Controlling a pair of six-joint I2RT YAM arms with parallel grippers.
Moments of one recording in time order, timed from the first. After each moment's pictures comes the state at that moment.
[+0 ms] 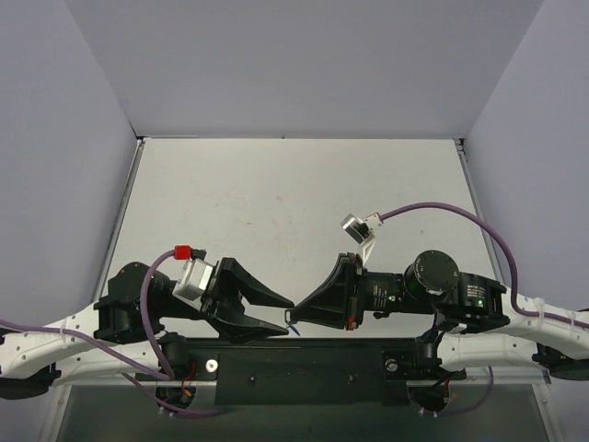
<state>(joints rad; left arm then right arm) -1.33 0.66 0.91 0.08 0.38 -0.27 1.39 0.85 1.11 -0.23 -0.10 0.89</state>
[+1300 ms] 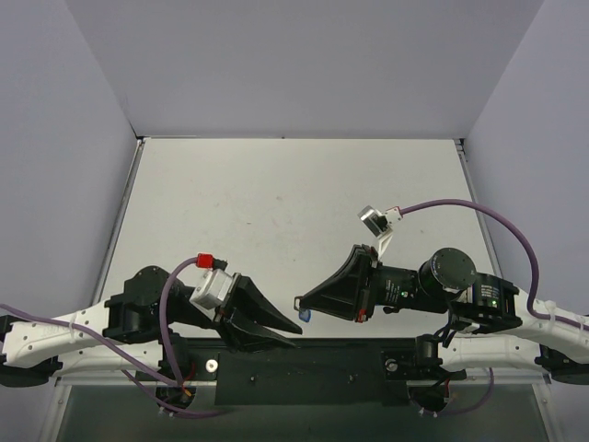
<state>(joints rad) -1.41 0.70 0.90 0.08 0.40 -0.30 1.37 0.81 1.13 -0.25 -0.05 0.86</state>
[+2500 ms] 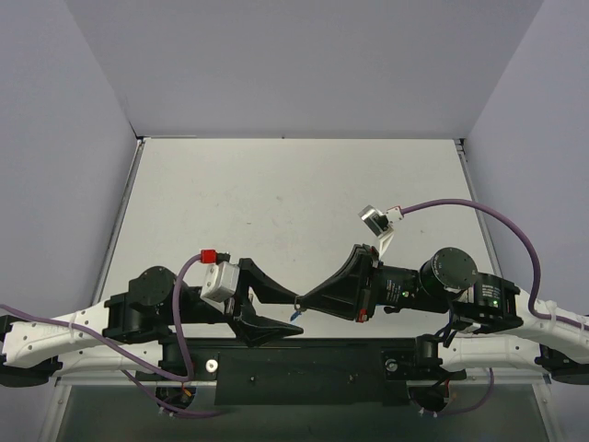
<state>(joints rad) -1.41 0.70 0.90 0.01 0.19 -0.22 1.37 0.81 1.13 -0.25 -0.05 0.86</state>
